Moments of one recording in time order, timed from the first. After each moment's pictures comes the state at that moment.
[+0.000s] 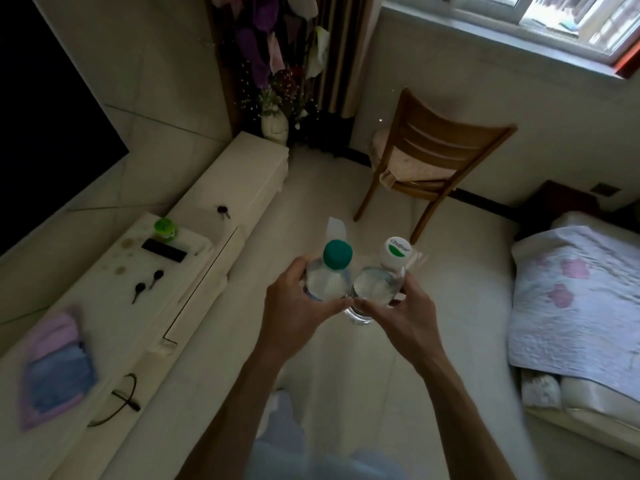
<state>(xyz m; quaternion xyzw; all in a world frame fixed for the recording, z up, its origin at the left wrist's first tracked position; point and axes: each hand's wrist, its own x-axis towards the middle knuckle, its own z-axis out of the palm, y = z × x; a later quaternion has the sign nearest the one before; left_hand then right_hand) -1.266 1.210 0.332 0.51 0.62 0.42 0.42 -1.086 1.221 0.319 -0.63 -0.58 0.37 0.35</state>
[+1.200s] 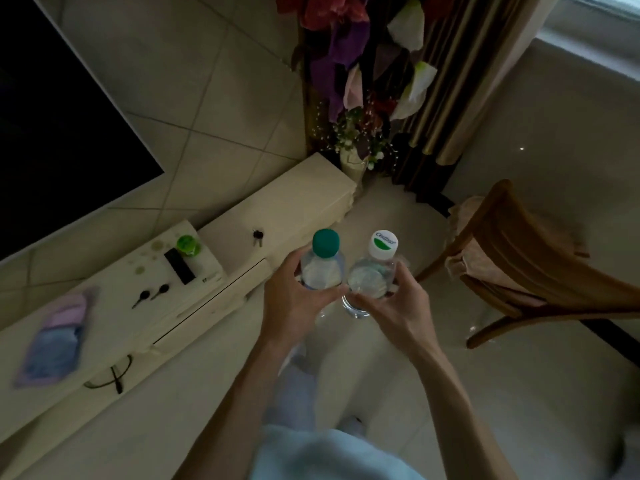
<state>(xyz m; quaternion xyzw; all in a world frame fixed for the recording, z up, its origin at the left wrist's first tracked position) -1.185 1.574 0.324 0.30 0.77 0.49 0.29 -1.037 1.657 0.302 -0.46 -0.68 0.51 0.26</state>
